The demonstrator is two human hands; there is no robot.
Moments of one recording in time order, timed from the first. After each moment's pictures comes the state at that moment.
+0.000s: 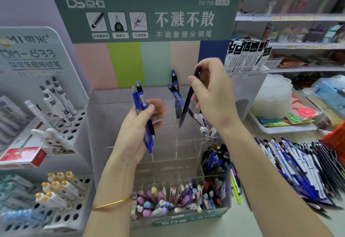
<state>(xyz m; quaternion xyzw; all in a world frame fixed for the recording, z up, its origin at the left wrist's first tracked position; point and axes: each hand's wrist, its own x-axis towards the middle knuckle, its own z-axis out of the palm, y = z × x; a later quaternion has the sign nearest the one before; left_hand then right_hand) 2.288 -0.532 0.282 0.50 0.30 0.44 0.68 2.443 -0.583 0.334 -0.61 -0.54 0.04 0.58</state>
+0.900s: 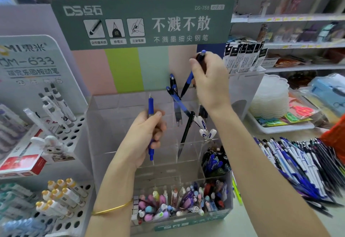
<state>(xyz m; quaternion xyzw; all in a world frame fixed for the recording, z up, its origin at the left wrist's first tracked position) 2.293 -0.534 0.290 0.54 0.36 0.35 0.68 2.456 -0.549 0.343 -0.64 -0.49 -0.05 0.59</state>
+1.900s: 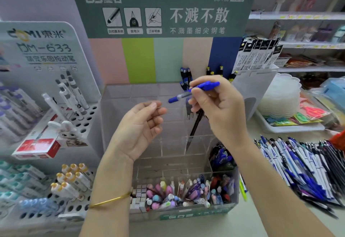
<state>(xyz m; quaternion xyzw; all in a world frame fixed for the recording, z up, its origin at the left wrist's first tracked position) 2.265 -0.528 0.292 0.42 0.32 0.41 0.75 2.421 -0.601 0.310 -0.48 -0.59 0.07 0.64</state>
